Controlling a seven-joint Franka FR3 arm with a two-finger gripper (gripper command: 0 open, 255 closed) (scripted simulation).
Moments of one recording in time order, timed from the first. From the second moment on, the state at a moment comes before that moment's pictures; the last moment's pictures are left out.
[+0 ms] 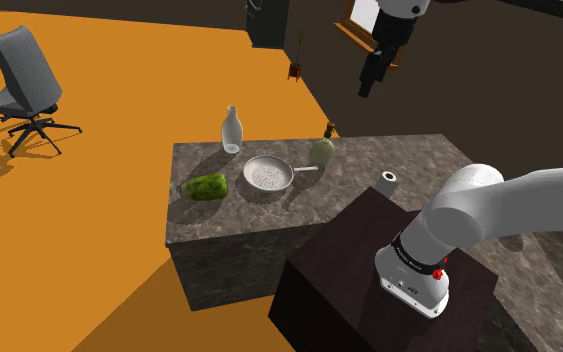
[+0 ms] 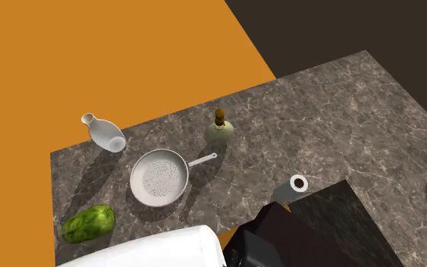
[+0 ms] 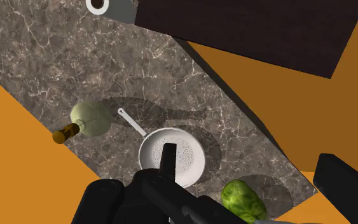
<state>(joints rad) 0.01 -0.76 0.05 -2.27 -0.09 1.54 -0.15</state>
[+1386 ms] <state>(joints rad) -0.08 -0.31 -0.25 -2.31 -0.13 2.03 -0.40</state>
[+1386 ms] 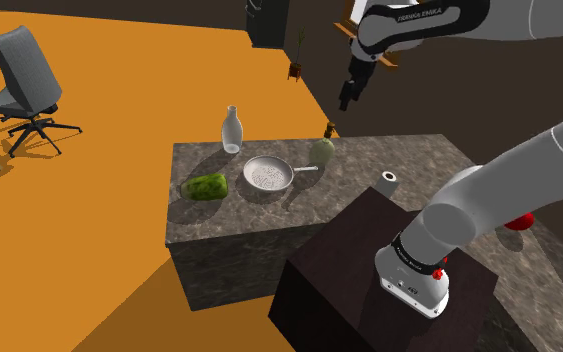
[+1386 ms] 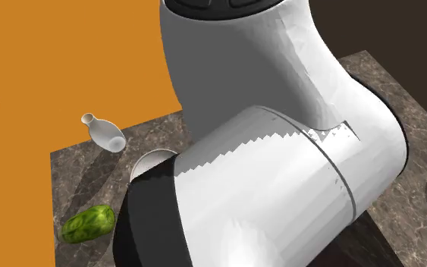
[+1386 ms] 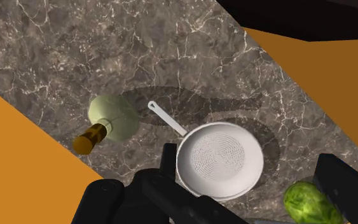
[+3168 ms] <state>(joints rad) -0.33 0.67 -0.30 -1.63 0.28 2.23 -0.84</state>
